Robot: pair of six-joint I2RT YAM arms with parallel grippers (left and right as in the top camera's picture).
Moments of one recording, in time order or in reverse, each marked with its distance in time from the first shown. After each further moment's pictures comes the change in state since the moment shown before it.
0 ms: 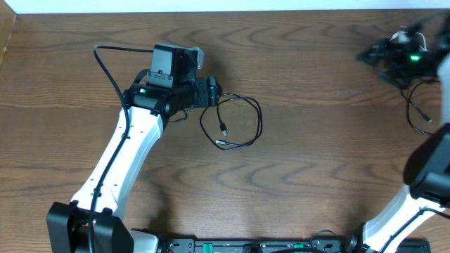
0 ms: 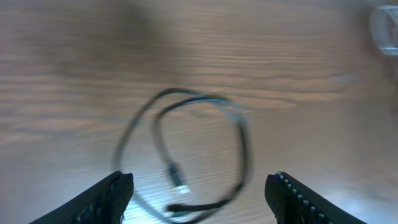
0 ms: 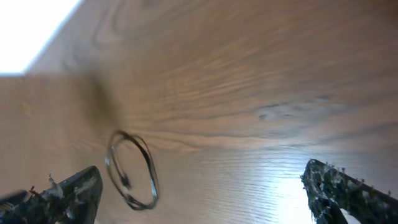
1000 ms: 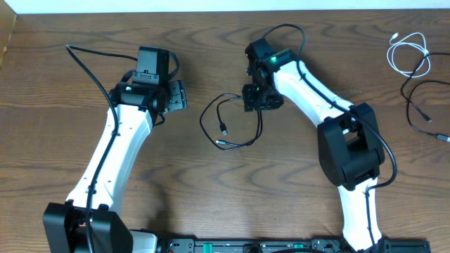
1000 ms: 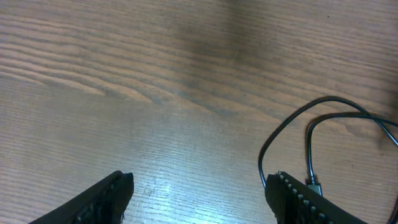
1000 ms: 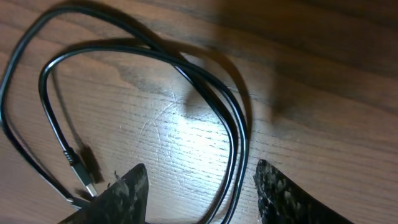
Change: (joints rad) left arm 0.092 0.005 0.000 -0.130 -0.393 0.014; right arm 0.796 0.216 -0.001 0.066 0.470 0.235
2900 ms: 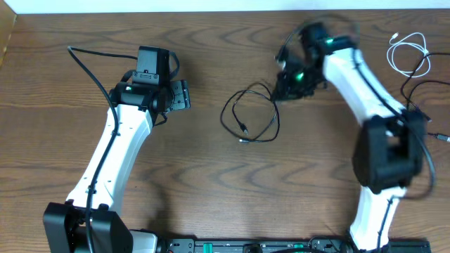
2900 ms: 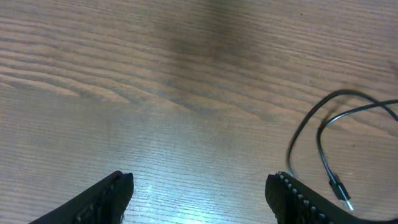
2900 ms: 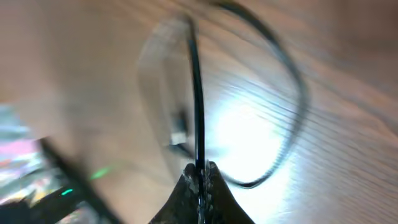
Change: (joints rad) left arm 0.000 0.001 0.000 0.011 0.076 0.000; right arm -0.264 -0.171 -0.040 -0.100 -0.459 -0.362
